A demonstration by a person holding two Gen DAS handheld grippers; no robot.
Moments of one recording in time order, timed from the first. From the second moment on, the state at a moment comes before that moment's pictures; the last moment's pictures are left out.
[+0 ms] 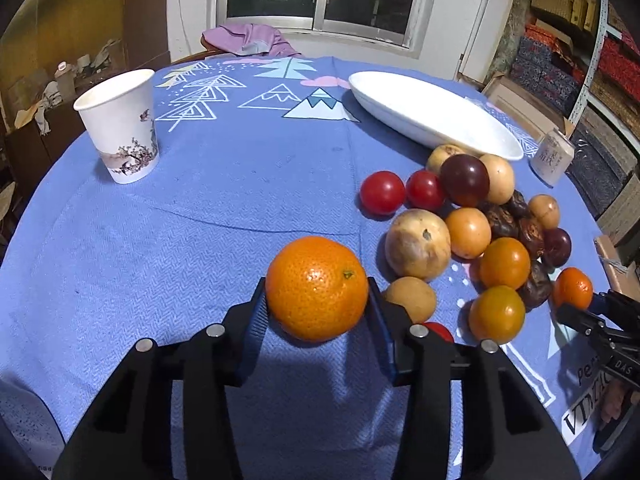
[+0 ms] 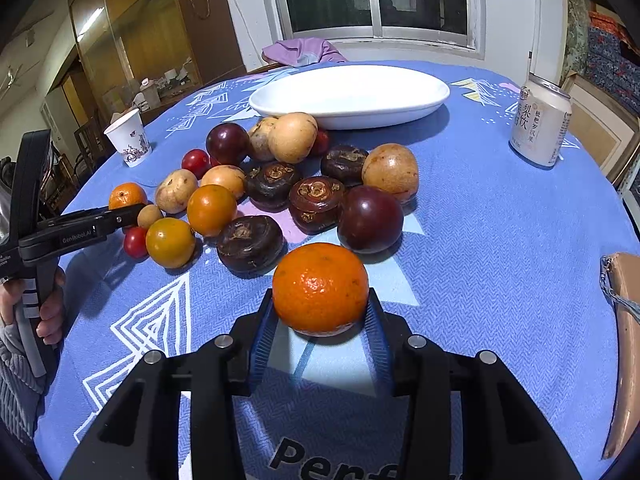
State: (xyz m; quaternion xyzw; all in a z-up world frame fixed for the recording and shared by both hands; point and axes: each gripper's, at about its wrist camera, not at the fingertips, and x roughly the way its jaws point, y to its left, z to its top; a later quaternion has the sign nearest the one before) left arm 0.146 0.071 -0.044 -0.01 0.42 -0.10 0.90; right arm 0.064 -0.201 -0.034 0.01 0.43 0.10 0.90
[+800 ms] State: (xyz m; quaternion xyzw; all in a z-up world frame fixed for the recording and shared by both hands) left arm 0.220 -0.030 0.058 -0.04 0.36 -0.15 0.92; right arm 0.168 -0.239 0.061 0.17 0.34 0.06 0.92
